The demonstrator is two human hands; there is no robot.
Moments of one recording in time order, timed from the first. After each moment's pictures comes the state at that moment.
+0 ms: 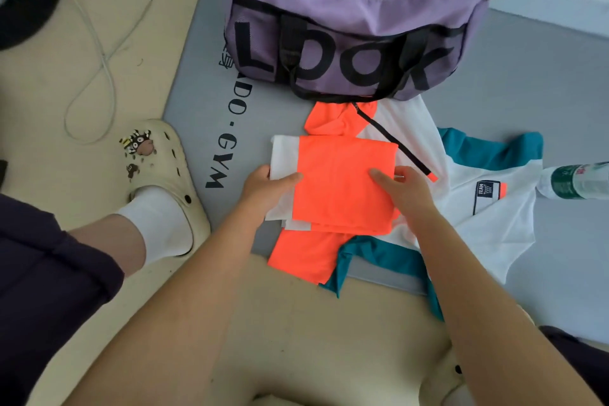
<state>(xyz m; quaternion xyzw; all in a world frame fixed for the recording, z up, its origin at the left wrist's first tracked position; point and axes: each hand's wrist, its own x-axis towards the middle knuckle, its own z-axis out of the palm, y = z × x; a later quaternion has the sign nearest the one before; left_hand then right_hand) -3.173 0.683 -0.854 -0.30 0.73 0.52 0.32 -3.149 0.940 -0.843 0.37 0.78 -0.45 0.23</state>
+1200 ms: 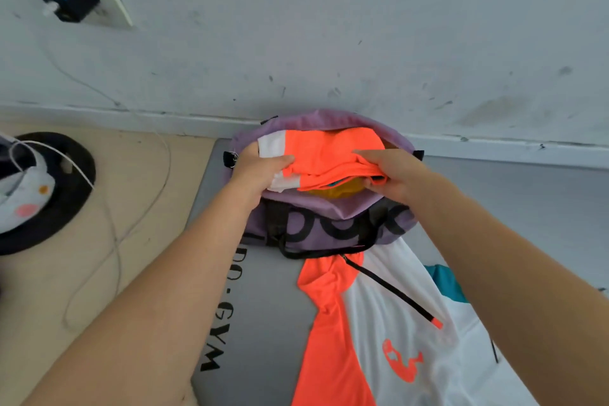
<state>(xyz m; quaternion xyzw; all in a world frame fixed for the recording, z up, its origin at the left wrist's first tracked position) -3.444 0.732 -0.735 -0.14 0.75 0.63 0.15 -3.400 0.960 -0.714 0.33 0.56 -0.75 0.15</state>
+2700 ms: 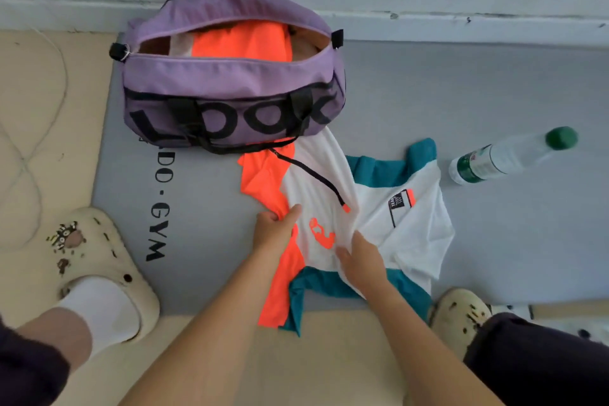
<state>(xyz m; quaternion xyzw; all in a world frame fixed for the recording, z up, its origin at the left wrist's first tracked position) -3.160 0.816 -0.847 -0.29 0.77 0.46 0.33 -3.057 0.961 -0.849 0.33 0.84 -0.33 0.29</state>
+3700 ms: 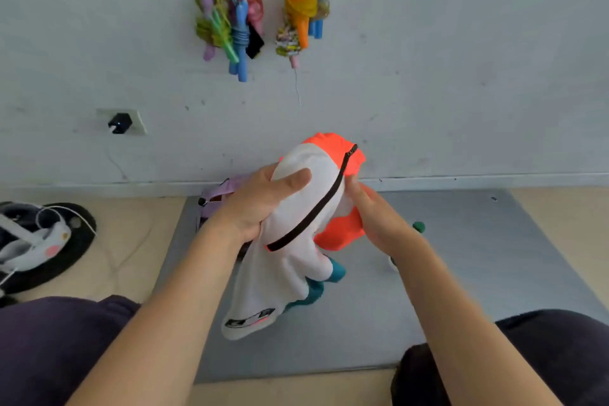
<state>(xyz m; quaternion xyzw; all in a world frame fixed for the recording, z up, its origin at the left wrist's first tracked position) -3.118 0.784 -0.405 0.20 0.63 0.71 0.26 -3.051 0.980 -0.446 0.08 0.73 -0.68 0.00</state>
